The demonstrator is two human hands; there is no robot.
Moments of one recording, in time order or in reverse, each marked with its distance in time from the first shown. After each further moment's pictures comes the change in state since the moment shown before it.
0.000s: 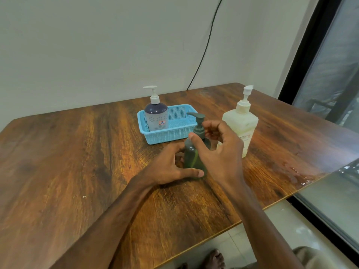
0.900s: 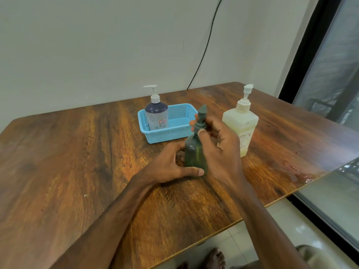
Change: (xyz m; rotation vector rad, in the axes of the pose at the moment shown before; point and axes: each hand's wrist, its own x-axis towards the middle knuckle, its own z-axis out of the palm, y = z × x) left_hand 0.001 -0.001 0.001 -0.031 -0.012 0.011; right_hand 0.003 -0.005 0.001 0.128 -0.111 0.011
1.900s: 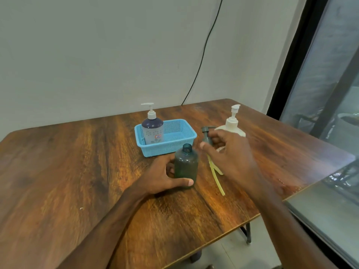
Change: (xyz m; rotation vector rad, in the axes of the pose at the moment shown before) left_hand -0.005 0.000 -0.006 0.027 0.062 -0.107; right_hand 0.024 -0.017 -0.052 -0.503 -0.139 0.069
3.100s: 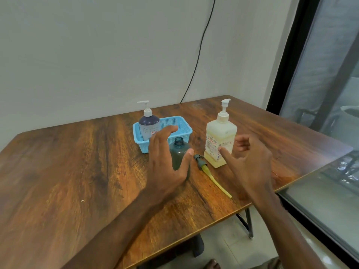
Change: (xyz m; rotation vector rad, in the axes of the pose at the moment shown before) left_hand -0.019 0.044 0.055 0.232 0.627 0.263; right_hand -0.037 0.059 -0.015 -0.016 0.347 0.147
